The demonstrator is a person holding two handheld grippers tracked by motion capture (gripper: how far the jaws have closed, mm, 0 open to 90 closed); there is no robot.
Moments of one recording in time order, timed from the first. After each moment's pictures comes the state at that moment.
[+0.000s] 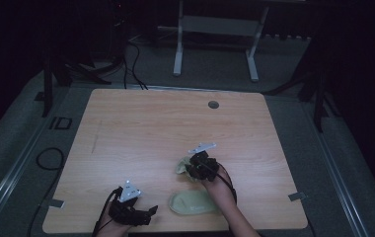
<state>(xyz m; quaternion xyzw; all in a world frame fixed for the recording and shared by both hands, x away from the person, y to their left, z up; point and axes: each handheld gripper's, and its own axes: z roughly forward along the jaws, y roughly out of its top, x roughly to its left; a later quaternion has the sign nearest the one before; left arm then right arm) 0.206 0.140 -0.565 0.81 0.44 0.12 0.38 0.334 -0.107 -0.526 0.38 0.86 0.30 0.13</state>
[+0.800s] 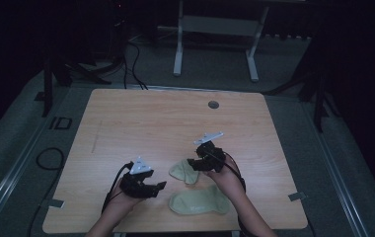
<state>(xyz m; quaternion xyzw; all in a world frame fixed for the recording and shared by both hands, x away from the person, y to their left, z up) 0.278 0.119 -0.534 0.82 0.40 0.11 0.40 0.349 -0.125 -0.492 0.36 0.87 0.31 0.12</state>
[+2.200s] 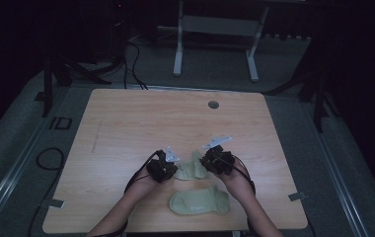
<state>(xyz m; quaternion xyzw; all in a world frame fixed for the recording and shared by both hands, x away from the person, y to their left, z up) 0.331 0.061 -0.555 0.88 0.32 0.14 0.31 0.345 -0.153 -0.498 0.35 0.88 0.29 0.14</state>
